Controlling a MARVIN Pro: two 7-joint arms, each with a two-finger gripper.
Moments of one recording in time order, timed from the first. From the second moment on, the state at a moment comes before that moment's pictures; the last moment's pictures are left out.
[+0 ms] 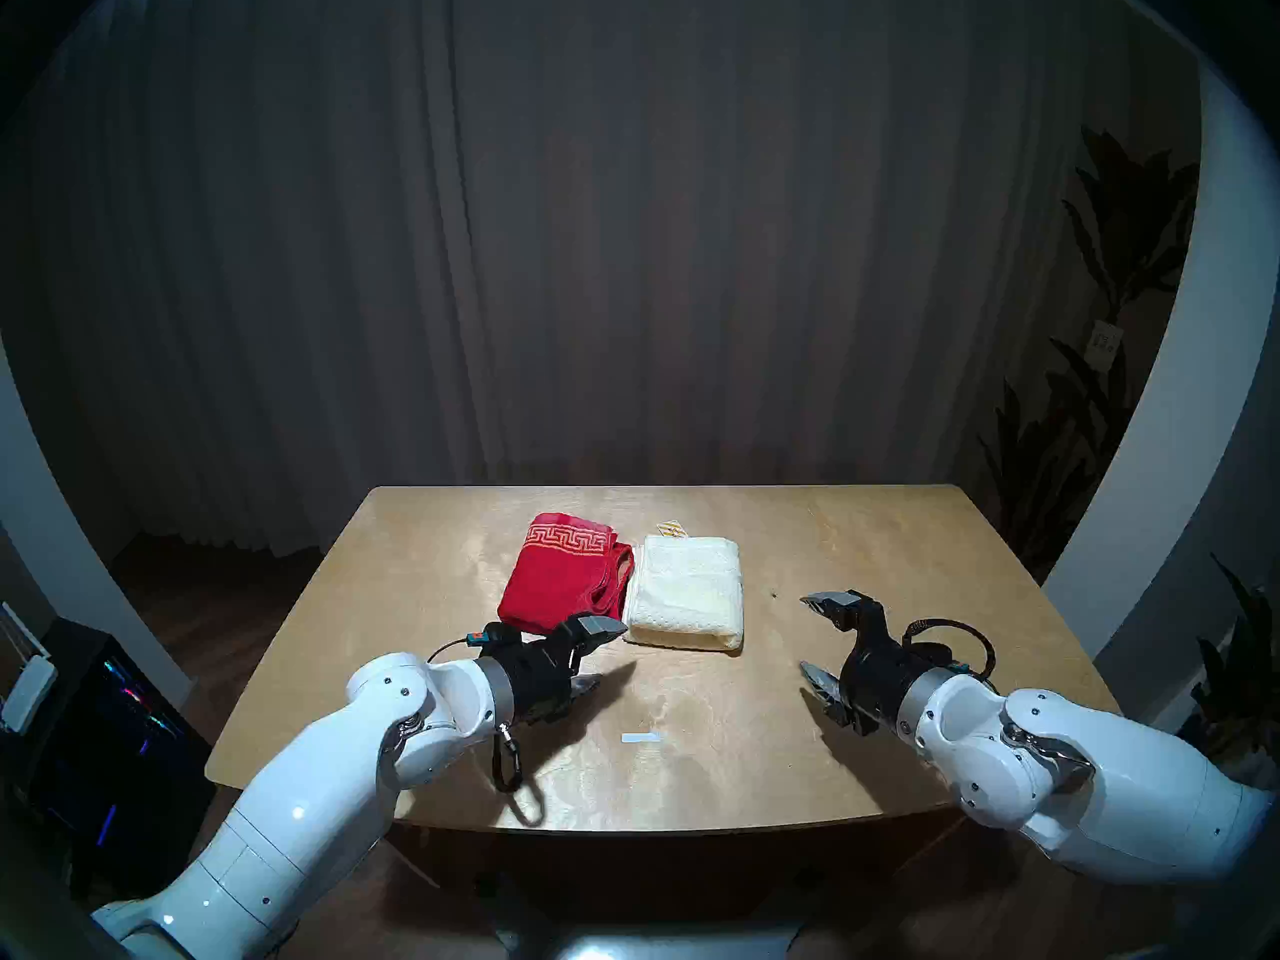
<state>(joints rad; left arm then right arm) 1.60 -1.01 -1.18 -1.73 -1.92 0.45 0.33 -1.78 -0.52 1.10 -2.07 2.45 -0.26 -0.13</state>
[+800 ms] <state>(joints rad) 1.49 -1.09 -1.13 -1.64 -1.92 0.43 0.41 -1.64 -0.63 1.01 -1.98 2.38 -0.23 -0.19</state>
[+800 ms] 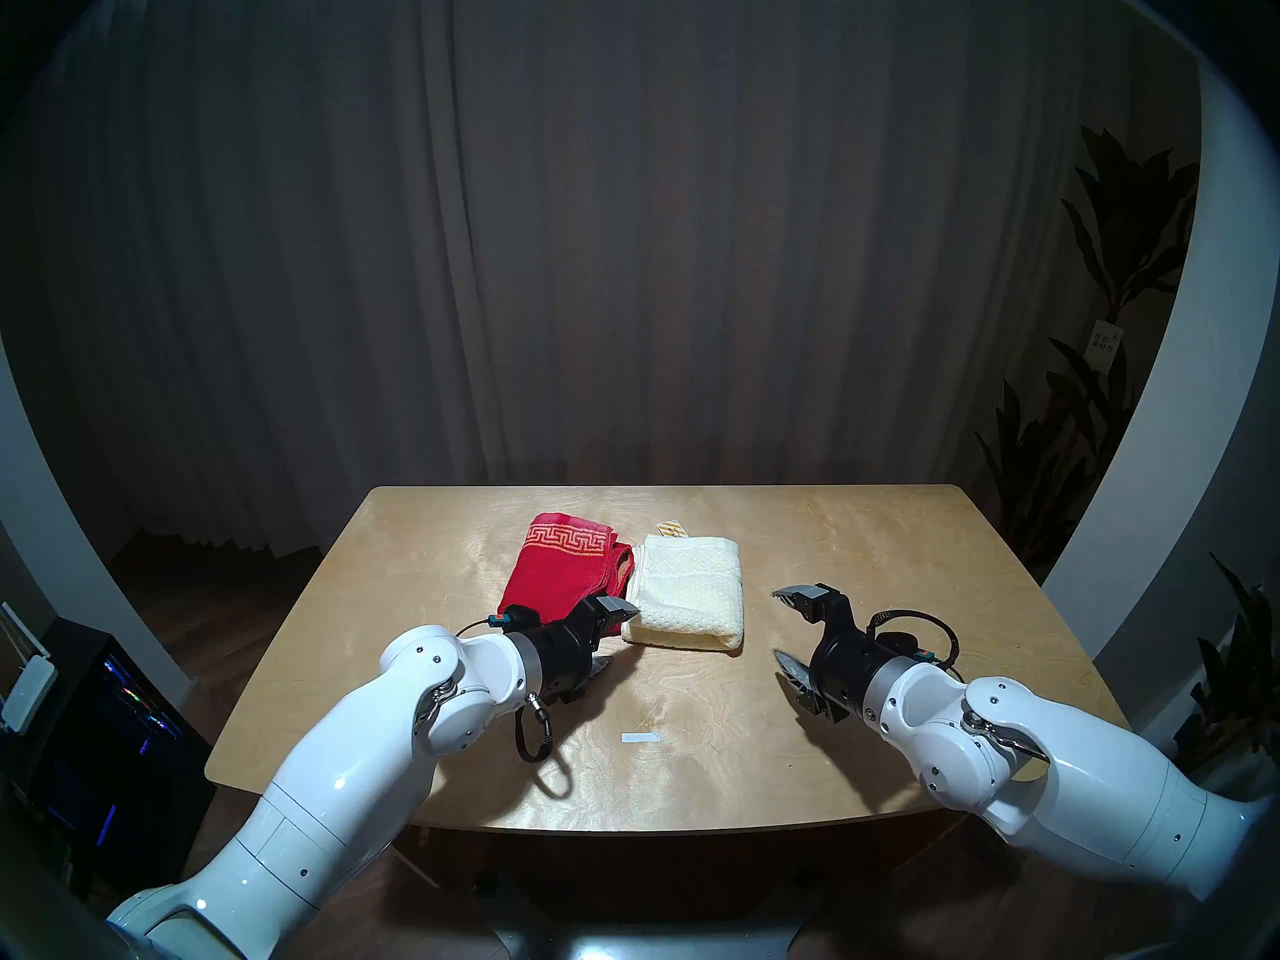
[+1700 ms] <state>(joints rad) 1.42 -1.14 -1.10 -1.56 -1.88 0.44 0.38 -1.49 -0.78 0.89 -1.77 2.30 -0.15 -0.19</state>
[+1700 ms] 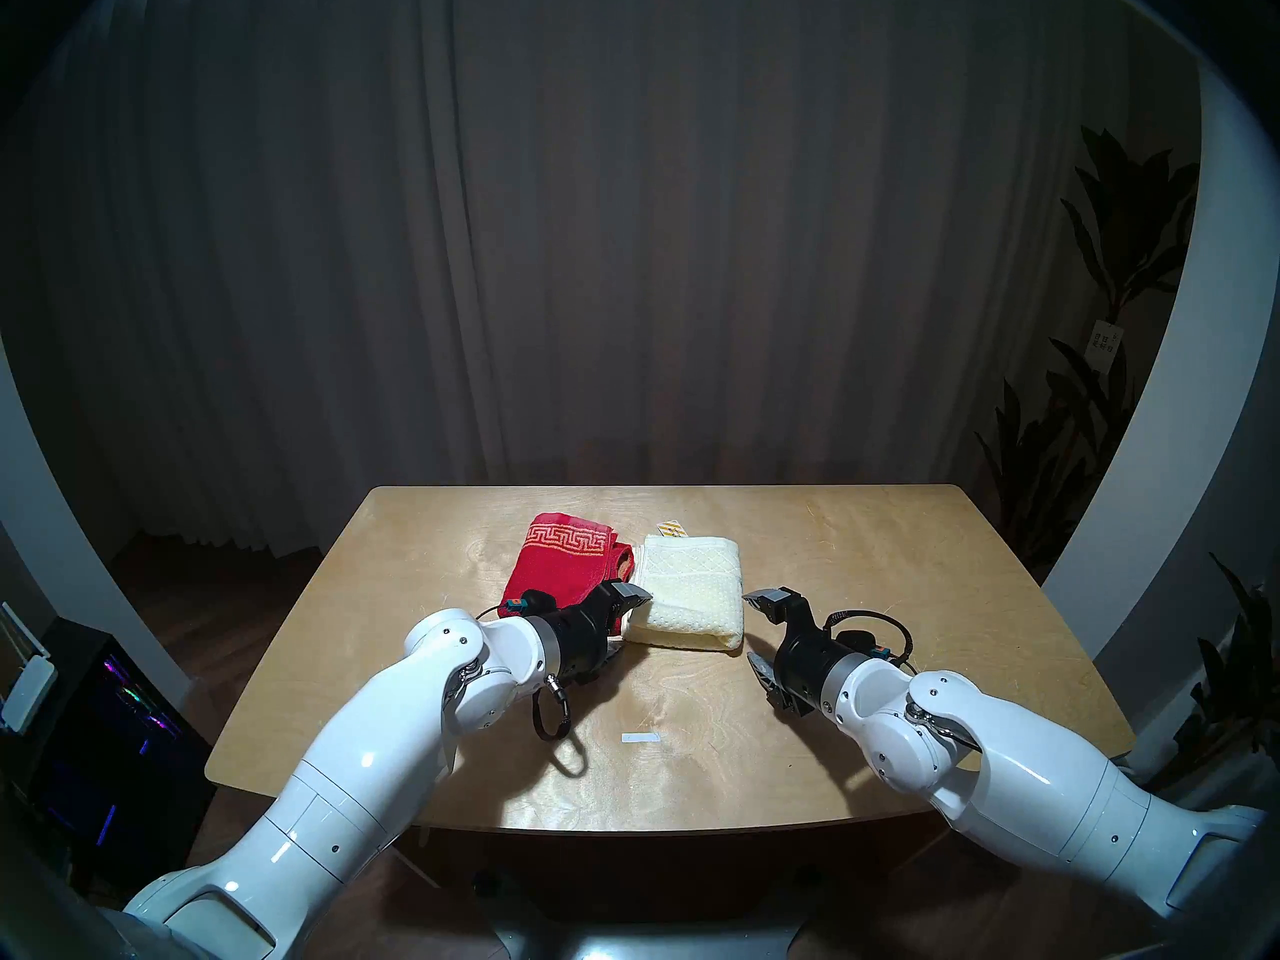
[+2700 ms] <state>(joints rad) 1.35 -1.17 -1.08 -1.49 -1.87 0.45 0.37 -1.36 -0.89 0.83 -1.63 2.26 -0.10 -0.19</state>
